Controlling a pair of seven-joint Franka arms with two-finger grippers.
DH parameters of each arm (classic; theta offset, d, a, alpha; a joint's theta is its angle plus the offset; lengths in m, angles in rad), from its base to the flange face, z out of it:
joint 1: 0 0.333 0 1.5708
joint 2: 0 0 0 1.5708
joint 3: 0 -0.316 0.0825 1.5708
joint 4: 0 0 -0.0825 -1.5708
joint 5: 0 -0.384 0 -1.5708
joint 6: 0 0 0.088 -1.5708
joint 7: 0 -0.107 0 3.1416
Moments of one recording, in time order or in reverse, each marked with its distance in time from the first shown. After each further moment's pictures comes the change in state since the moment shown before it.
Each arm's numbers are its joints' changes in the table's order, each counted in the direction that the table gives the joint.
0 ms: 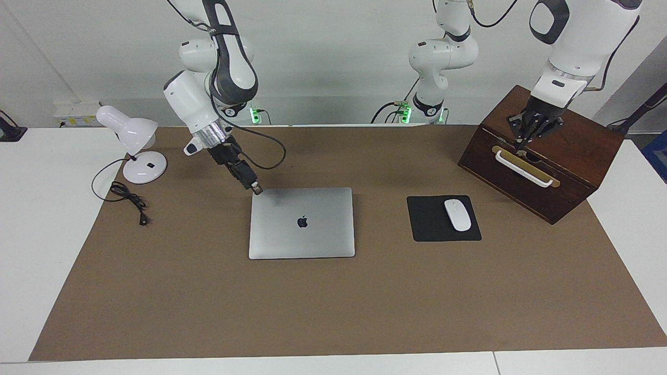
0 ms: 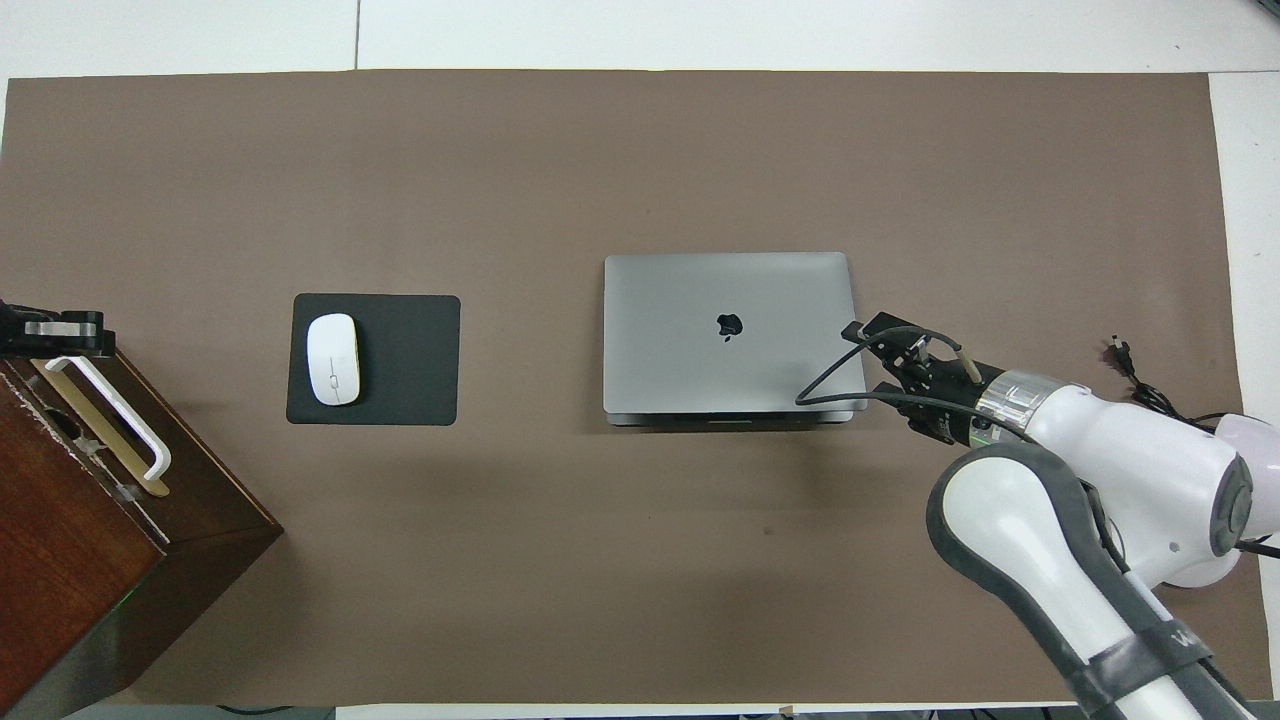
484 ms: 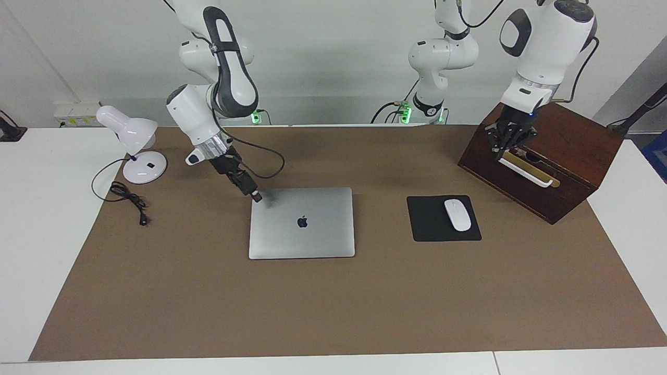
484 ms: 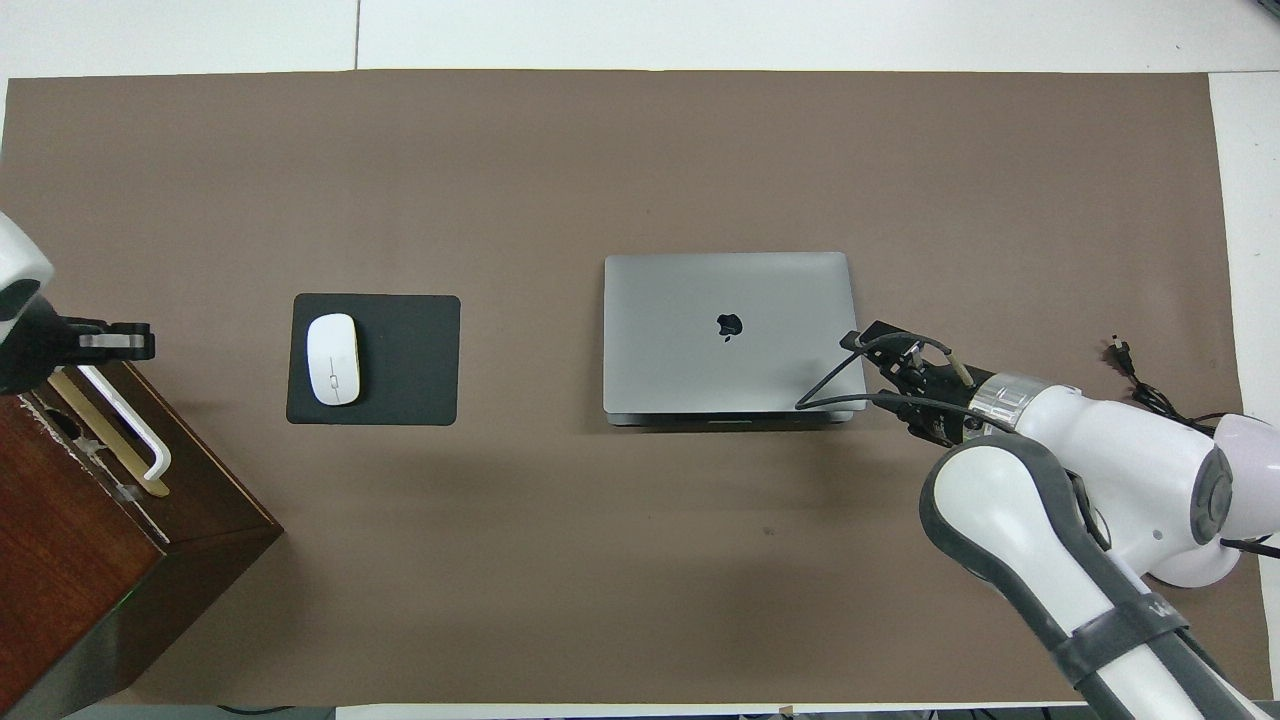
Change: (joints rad) left arm -0.080 0.108 0.008 0.273 0.047 0.287 0.005; right arm -0.007 -0.048 0.006 0.011 0.000 0.027 0.077
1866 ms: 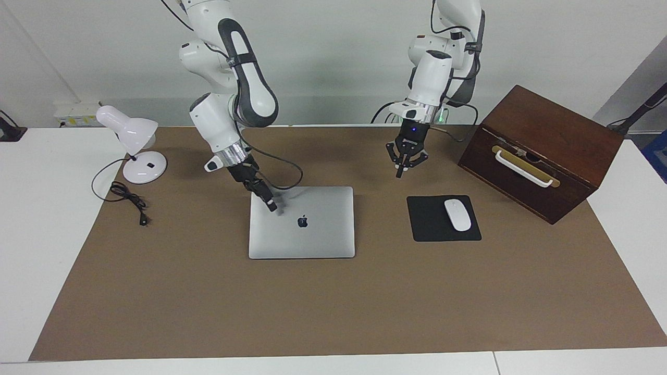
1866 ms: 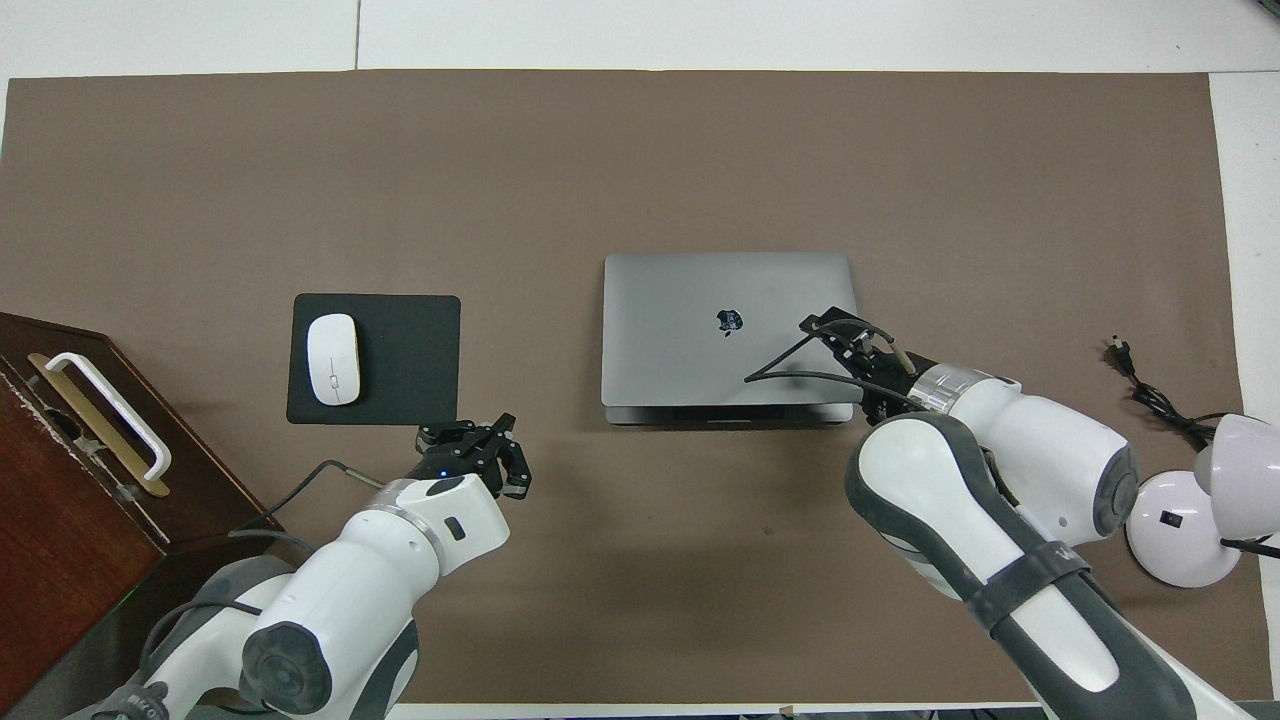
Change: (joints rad) left arm -0.508 -0.110 0.003 0.618 0.013 1.151 0.039; right arm 0.127 -0.110 0.003 -0.085 -0.188 0.138 0.034
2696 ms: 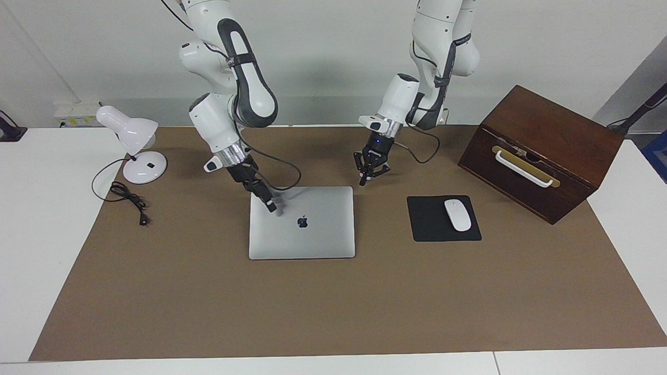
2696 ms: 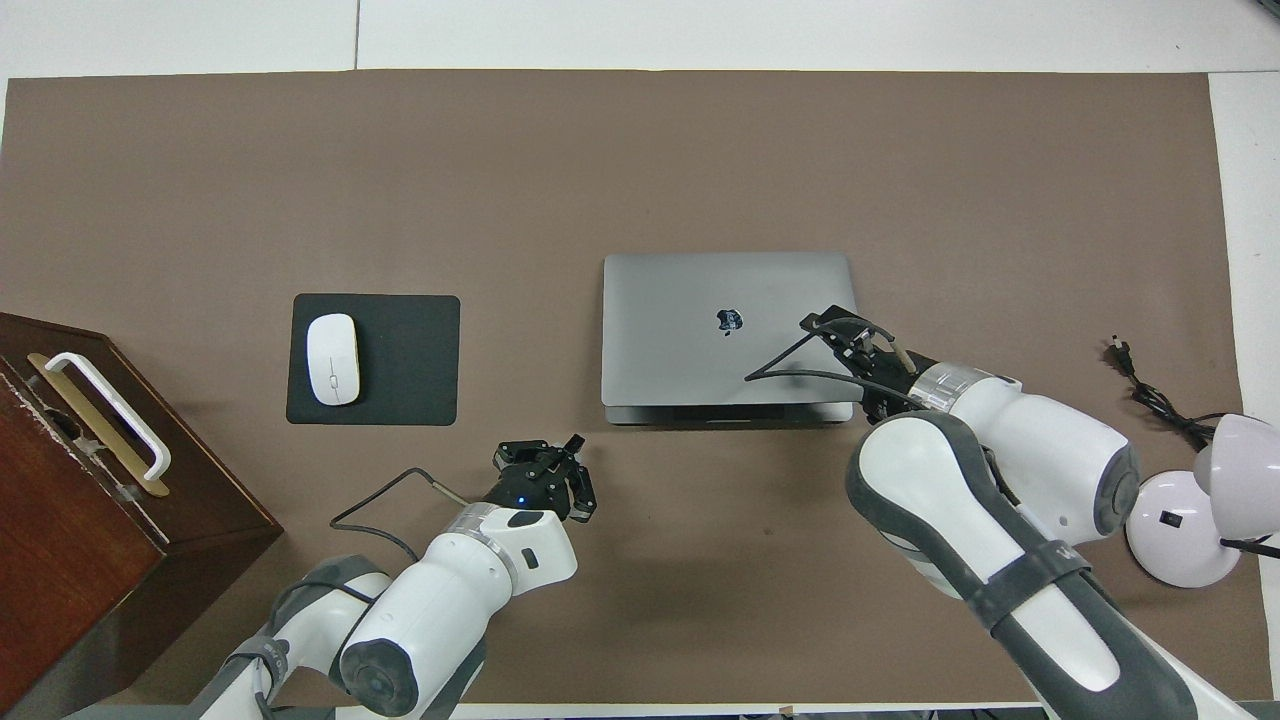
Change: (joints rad) left arm -0.134 -0.233 -0.001 -0.021 0.000 0.280 0.002; right arm -0.001 0.000 0.002 -0.003 0.000 0.000 0.000
